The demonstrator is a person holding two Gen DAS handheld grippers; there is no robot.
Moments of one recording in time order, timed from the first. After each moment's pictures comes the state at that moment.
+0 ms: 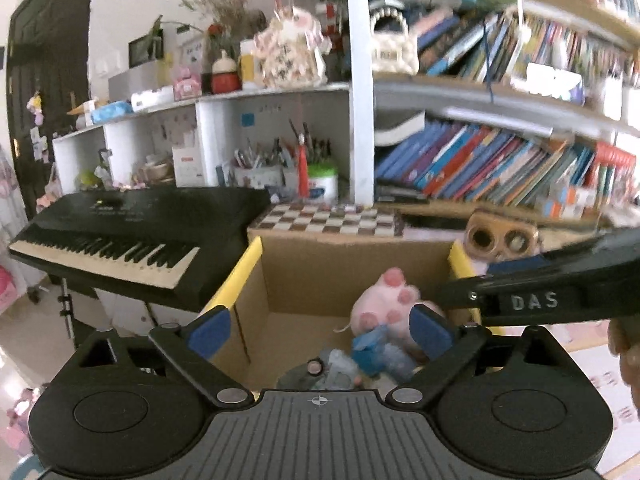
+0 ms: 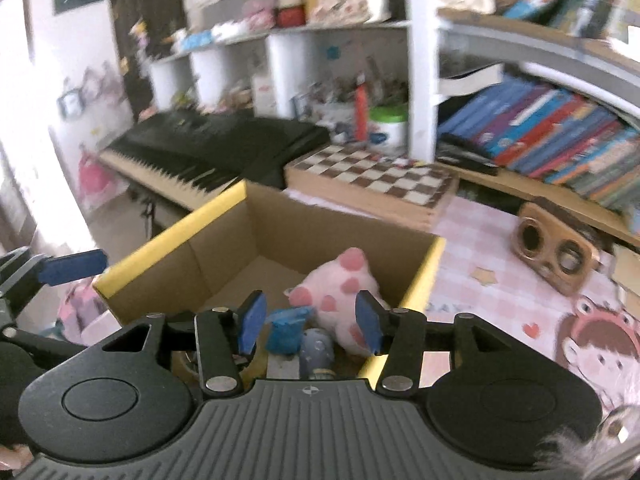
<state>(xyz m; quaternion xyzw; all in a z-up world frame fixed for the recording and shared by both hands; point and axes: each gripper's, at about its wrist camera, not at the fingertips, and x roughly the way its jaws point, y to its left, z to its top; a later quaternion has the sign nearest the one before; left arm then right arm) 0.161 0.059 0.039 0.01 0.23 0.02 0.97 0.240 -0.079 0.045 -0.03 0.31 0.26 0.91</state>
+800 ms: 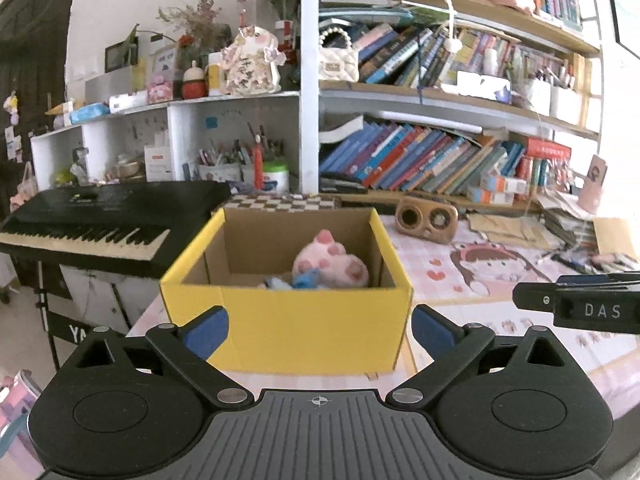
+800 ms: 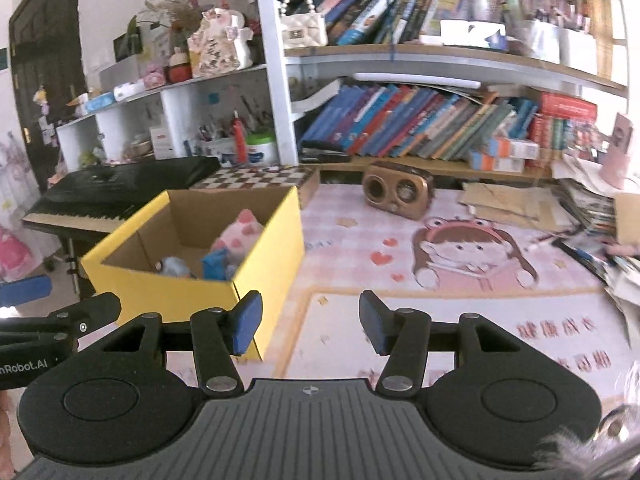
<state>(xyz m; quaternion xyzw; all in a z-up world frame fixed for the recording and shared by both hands) 0.051 0.037 0.033 0.01 0.23 -0.05 0.97 0.067 -0.155 0.042 0.03 0.26 0.08 0.96</state>
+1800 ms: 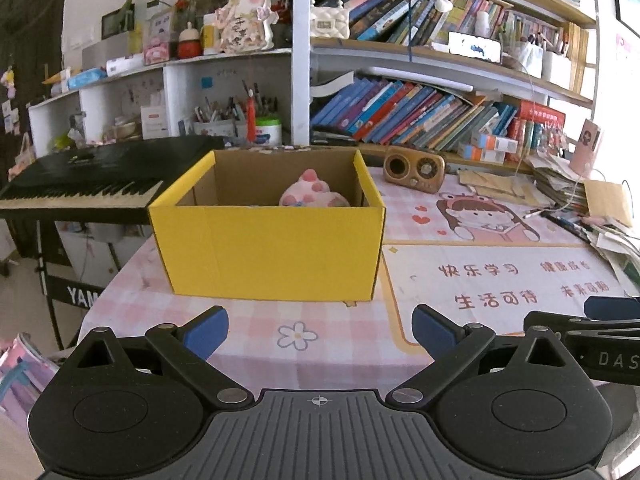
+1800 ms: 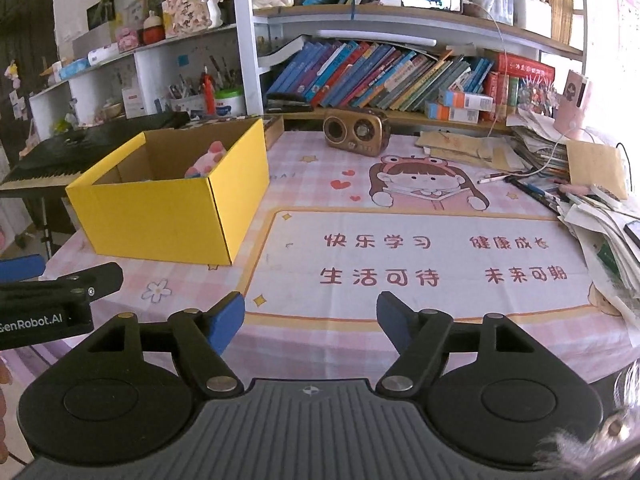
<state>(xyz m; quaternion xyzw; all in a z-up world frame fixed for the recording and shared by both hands) 0.018 0.019 0.003 0.01 0.28 -0.05 0.96 -0.001 -0.162 0.006 0.02 0.31 0.03 0.95</state>
